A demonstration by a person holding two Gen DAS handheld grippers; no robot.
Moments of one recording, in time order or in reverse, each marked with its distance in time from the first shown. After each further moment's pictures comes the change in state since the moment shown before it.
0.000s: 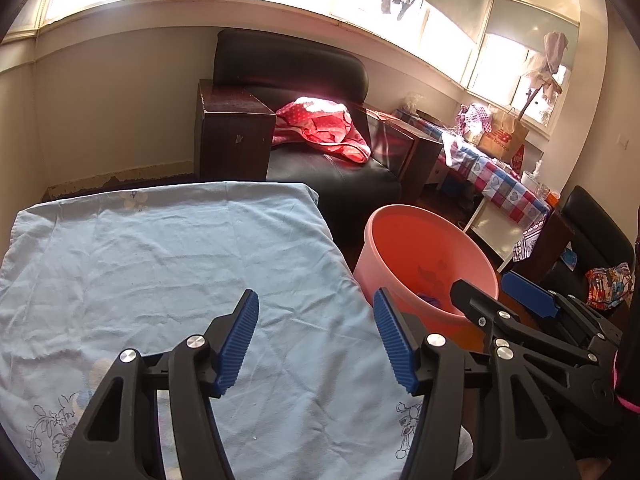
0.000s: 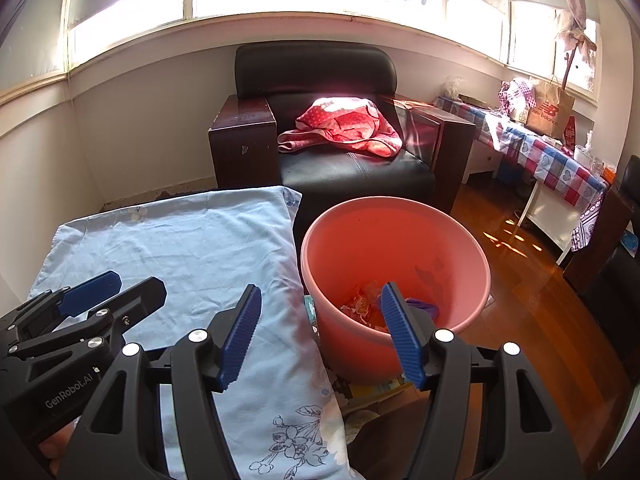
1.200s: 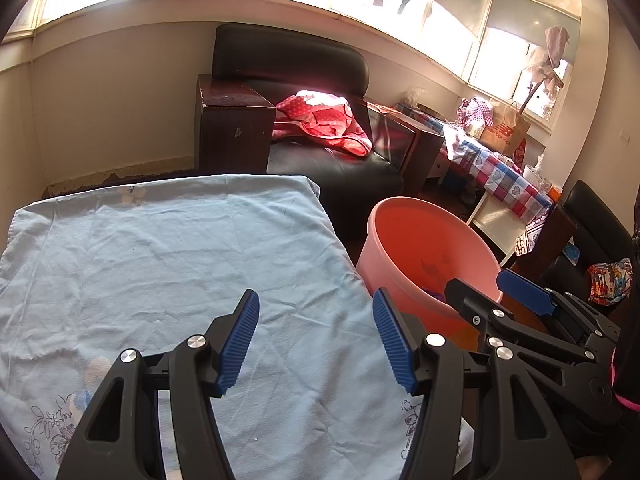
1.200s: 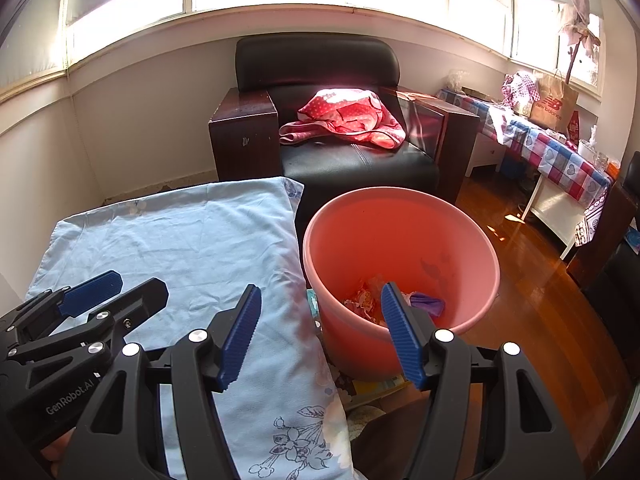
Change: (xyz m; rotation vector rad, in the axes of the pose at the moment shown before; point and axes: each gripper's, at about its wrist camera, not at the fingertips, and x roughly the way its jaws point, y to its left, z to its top) left arm 0.010 0.003 -0.002 0.004 0.016 0.000; right arm 0.013 0.005 -0.003 0.004 0.021 0.005
